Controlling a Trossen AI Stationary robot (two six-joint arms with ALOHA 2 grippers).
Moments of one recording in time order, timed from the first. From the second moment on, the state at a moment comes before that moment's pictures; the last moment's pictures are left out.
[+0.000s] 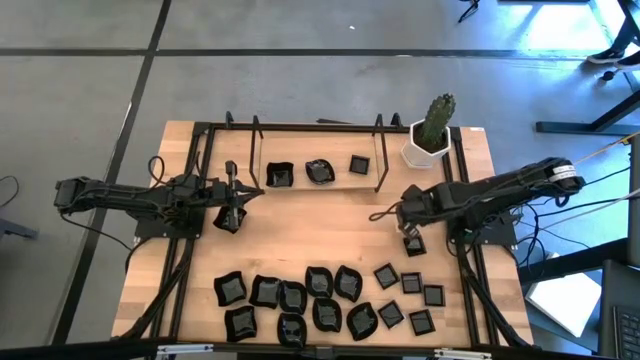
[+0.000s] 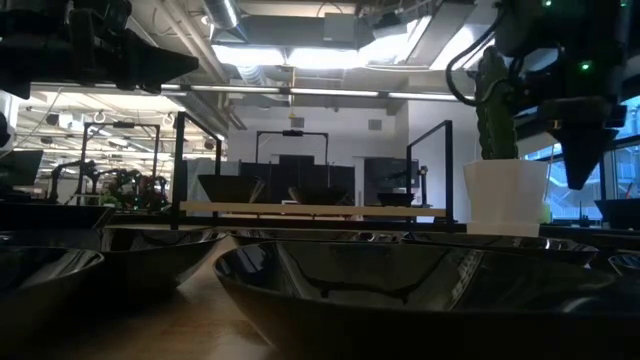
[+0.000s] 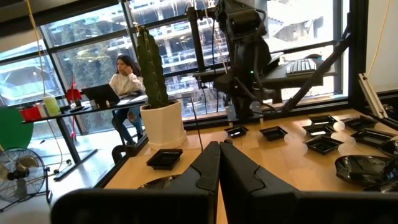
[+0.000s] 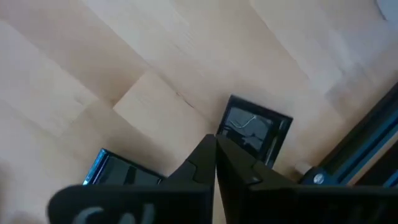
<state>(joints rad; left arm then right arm) 0.07 0.47 0.07 0.50 -0.09 0.20 0.14 1.19 0.76 -1.11 0.24 0.92</state>
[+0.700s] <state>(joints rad) 0.07 0.47 0.07 0.50 -0.09 0.19 0.10 1.20 0.76 -1.10 0.23 0.98</state>
